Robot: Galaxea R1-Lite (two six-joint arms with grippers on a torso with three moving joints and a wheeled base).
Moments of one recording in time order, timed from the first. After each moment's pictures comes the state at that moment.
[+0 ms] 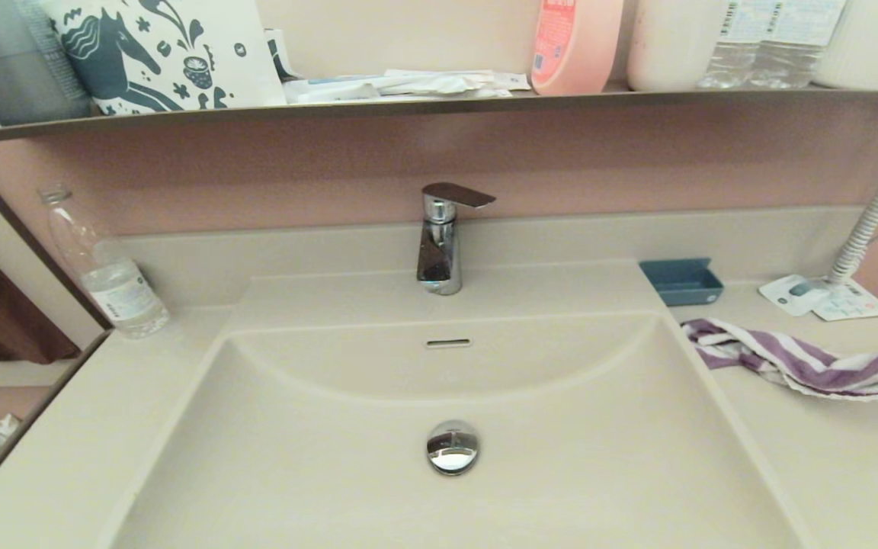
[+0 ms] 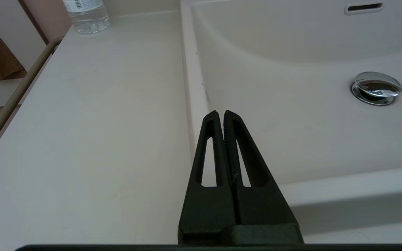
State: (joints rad) left arm -0.01 0.00 0.00 0.01 -0.01 0.07; right arm -1.17 1.39 -1.58 0.85 0.99 0.09
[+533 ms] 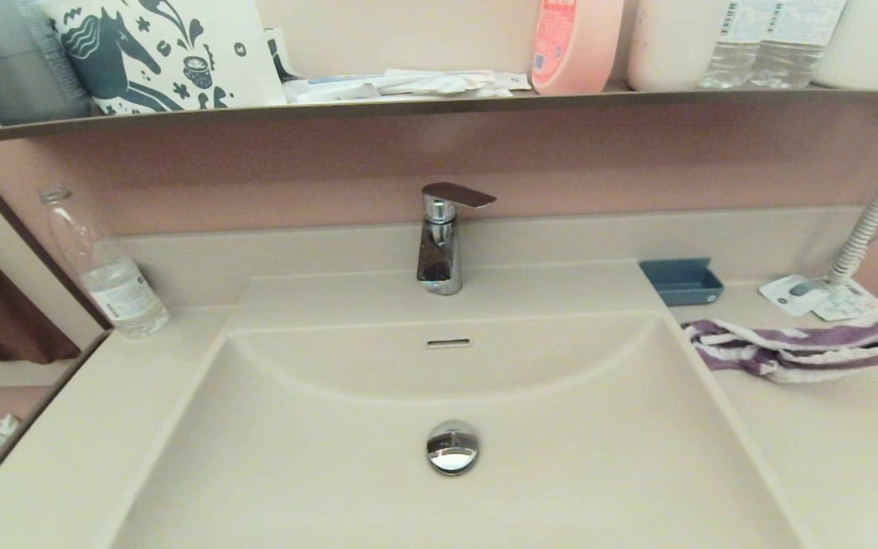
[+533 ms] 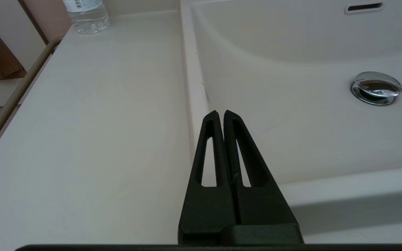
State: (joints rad) left arm -0.01 0.00 0.00 0.01 -0.01 0.07; right arm -1.17 1.37 -1.76 0.84 1.00 0.28
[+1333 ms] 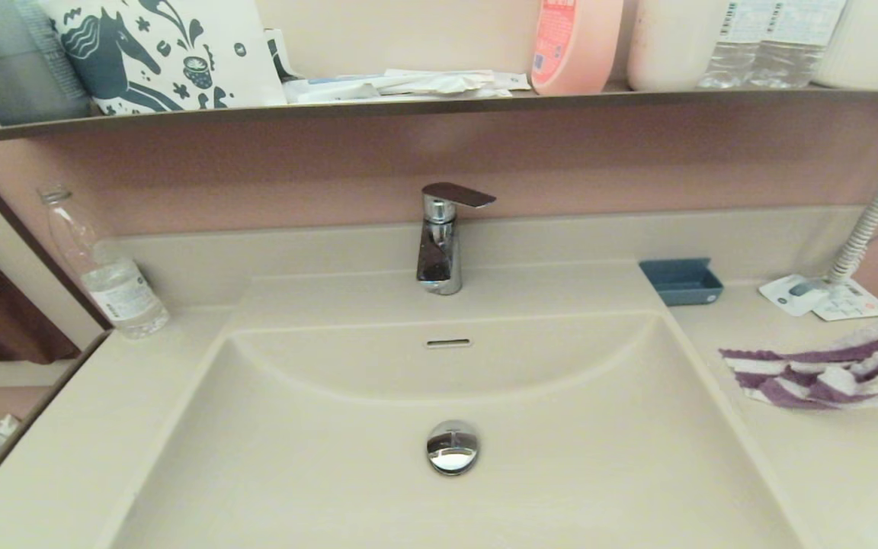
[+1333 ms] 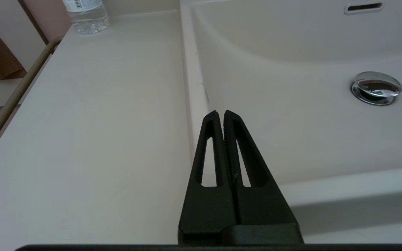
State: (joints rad) left arm -0.01 0.00 0.00 0.01 -0.01 0.07; right arm -1.23 1.32 -1.90 0.53 0.94 0.38
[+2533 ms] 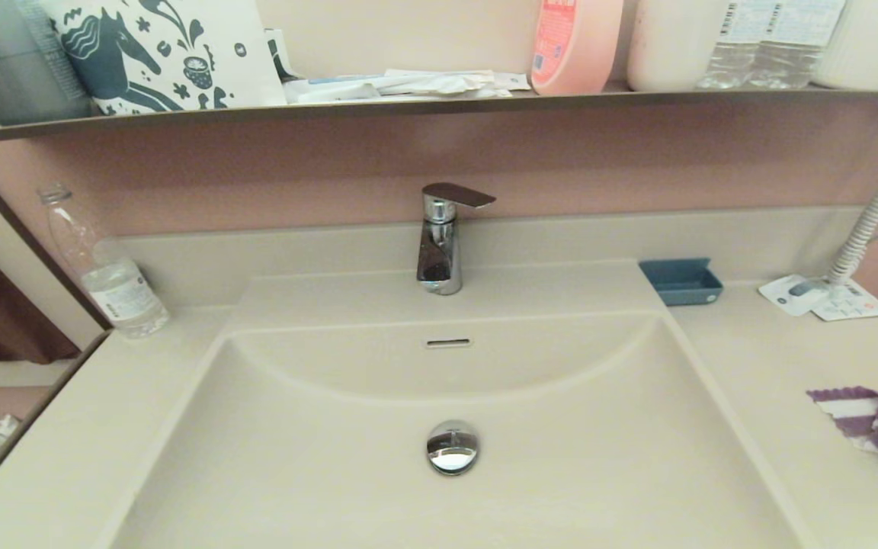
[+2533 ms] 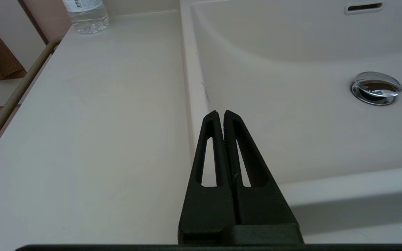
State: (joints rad) left arm -0.01 0.00 0.00 0.01 -0.01 0.07; right arm -0.88 1.28 -1.59 0.72 0.69 -0.07
